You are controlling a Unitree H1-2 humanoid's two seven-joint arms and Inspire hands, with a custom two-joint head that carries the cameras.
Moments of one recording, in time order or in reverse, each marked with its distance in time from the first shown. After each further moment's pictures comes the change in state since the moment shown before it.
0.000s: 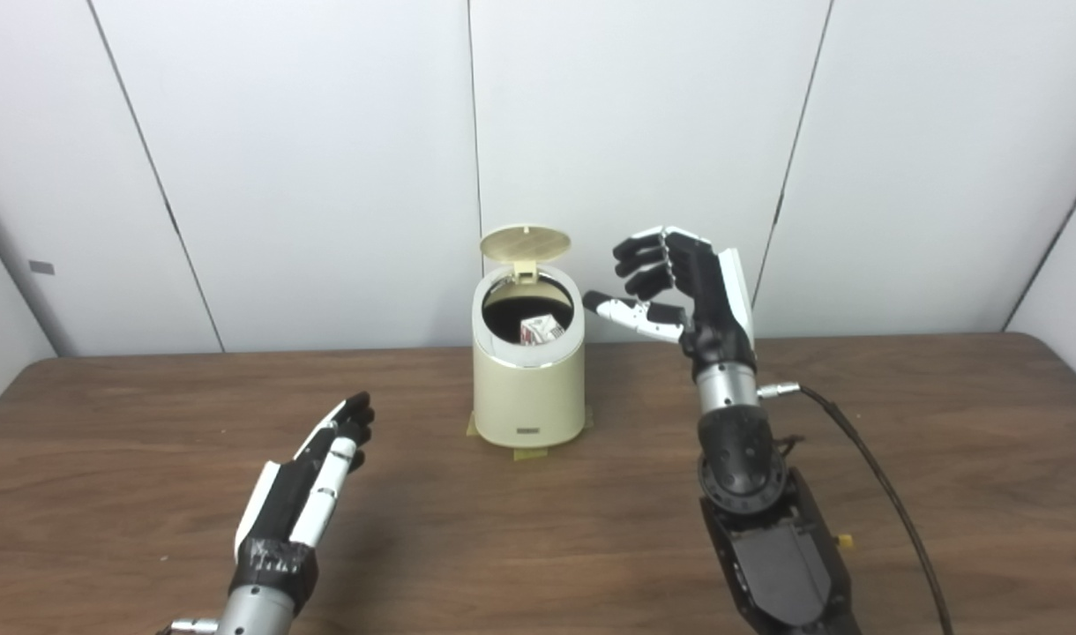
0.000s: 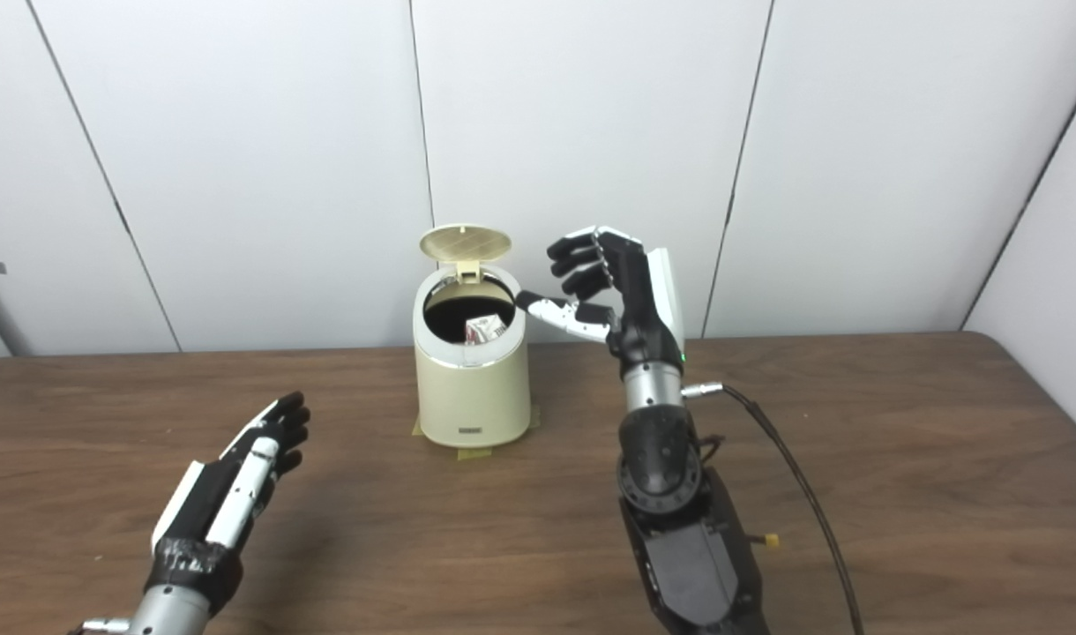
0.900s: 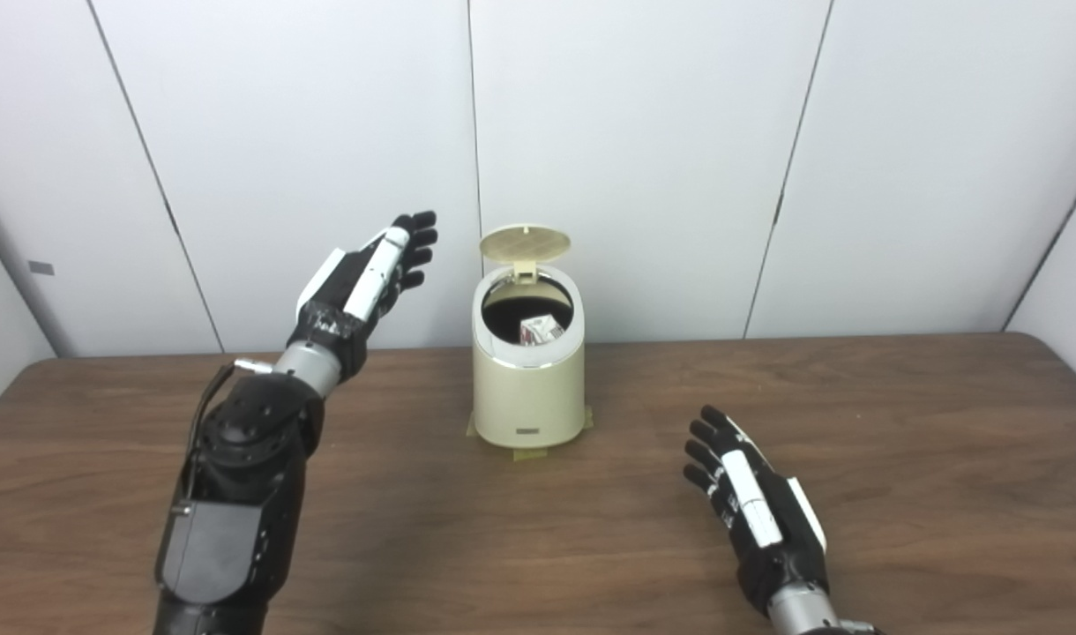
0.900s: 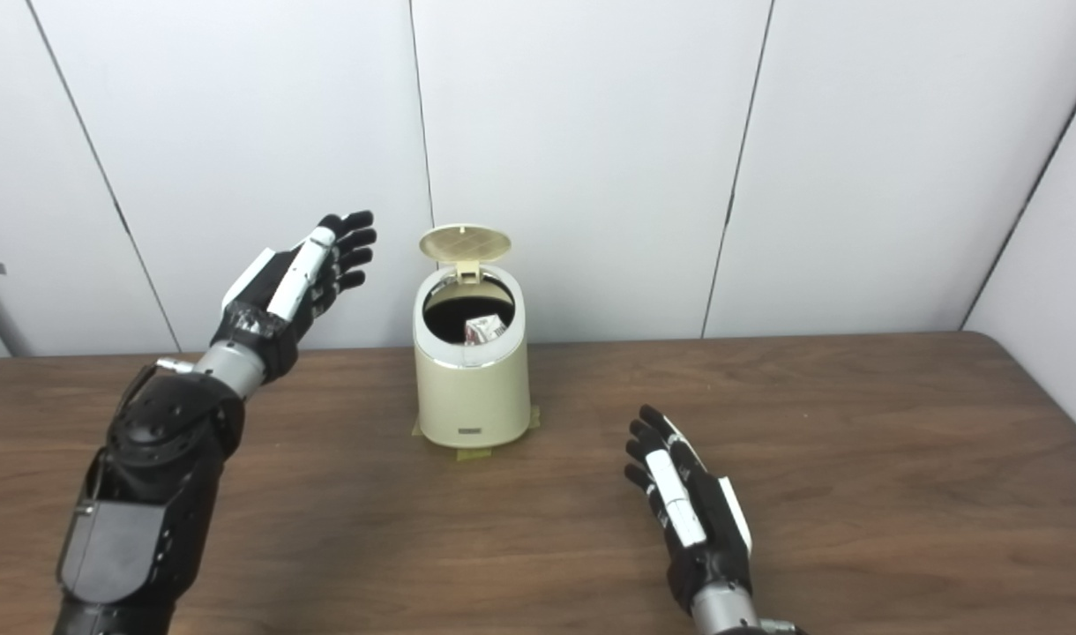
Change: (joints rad) left arm -0.559 0.093 -0.065 0.370 -0.055 0.062 -0.103; right arm 0.451 0.084 -0.075 -0.290 0.516 0.193 0.234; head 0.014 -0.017
